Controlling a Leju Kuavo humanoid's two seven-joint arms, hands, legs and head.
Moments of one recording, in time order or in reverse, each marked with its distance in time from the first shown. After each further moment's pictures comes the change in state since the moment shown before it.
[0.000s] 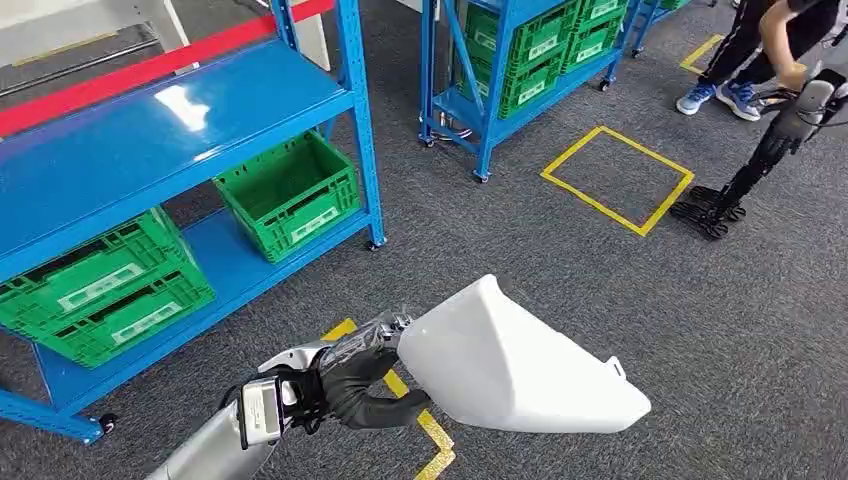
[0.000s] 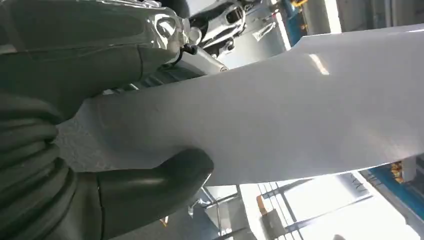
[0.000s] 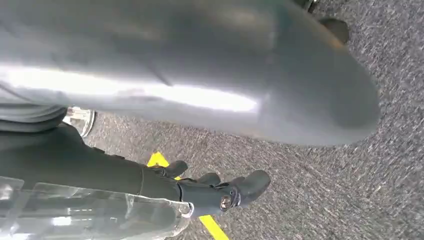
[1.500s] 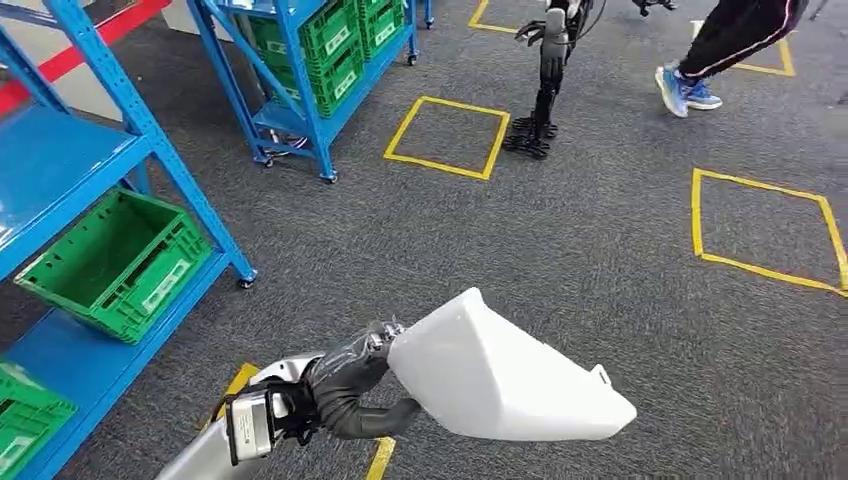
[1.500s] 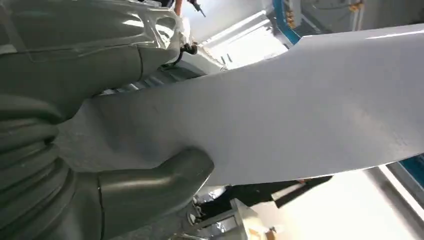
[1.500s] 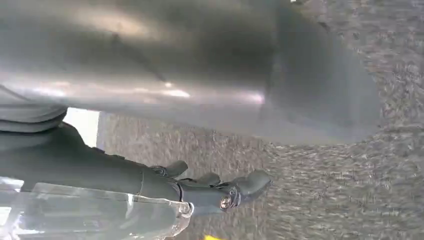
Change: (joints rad) left arm 0.049 0.013 0.022 -0.031 -0.016 -0.009 -0.009; right arm -0.003 0.019 -0.067 0.000 -0.127 -0.019 0.031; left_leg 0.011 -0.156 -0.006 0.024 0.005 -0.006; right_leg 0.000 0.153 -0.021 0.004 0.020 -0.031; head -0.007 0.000
